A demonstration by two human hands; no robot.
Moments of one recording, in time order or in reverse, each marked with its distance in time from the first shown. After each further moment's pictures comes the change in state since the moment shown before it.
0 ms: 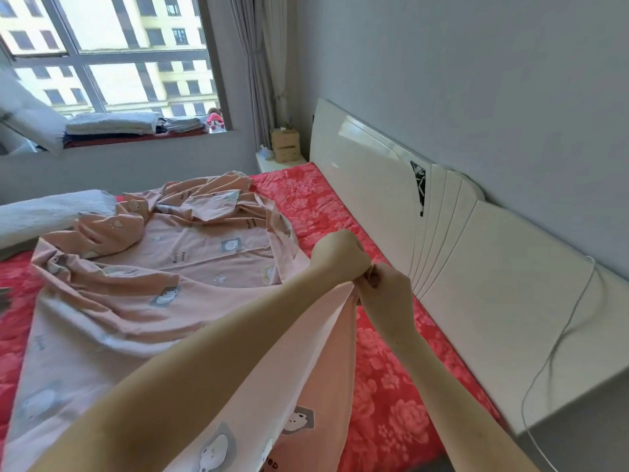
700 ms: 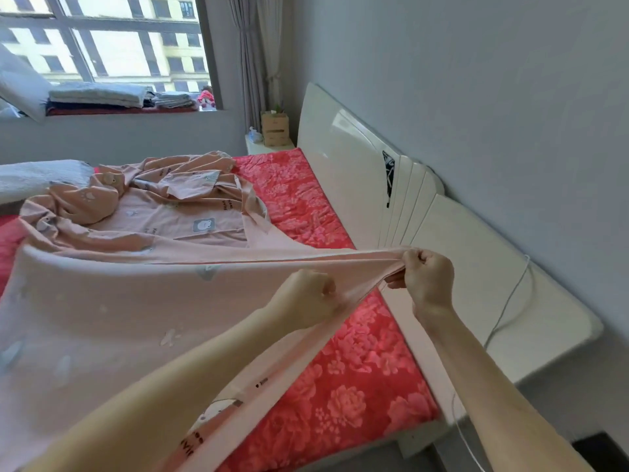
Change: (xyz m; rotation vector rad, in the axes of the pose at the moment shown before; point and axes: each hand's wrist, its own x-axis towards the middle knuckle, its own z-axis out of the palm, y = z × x) left_hand -0.022 0.014 0.114 0.018 0.020 0.199; right_hand 0.044 0.098 -0.127 0.315 0.104 0.396
